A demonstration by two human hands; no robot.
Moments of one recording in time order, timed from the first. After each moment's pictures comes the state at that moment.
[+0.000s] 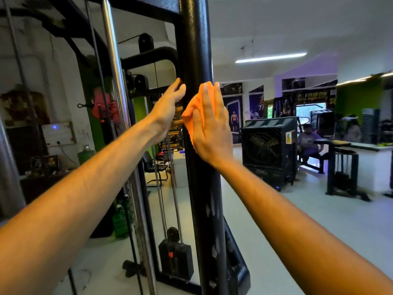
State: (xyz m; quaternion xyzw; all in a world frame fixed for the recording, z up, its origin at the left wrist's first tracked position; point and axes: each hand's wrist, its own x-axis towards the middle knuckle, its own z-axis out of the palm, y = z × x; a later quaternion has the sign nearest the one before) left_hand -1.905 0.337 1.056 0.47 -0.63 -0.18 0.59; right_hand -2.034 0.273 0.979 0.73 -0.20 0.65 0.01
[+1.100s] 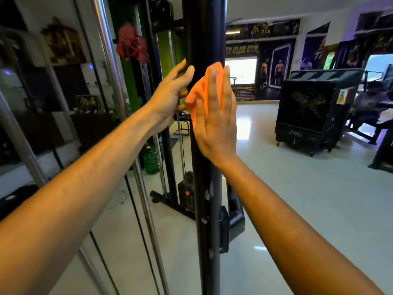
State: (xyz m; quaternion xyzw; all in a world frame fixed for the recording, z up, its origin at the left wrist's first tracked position) left_hand -1.935 0.345 0.938 0.55 -0.52 -0.20 0.62; right_hand -2.044 0.268 0.855 0.75 -0.18 0.63 -0.05
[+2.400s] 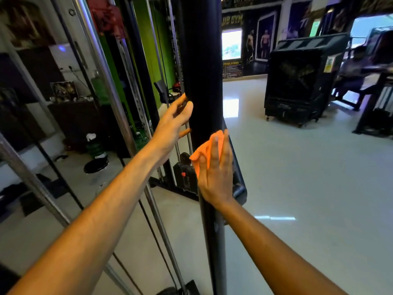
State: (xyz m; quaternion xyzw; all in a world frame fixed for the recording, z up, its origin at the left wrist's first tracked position) left_hand -1.925 0.354 0.806 0.56 -0.49 -0.27 0.61; right_hand -2.043 0.295 0.649 0.77 -0.27 0.58 -0.10
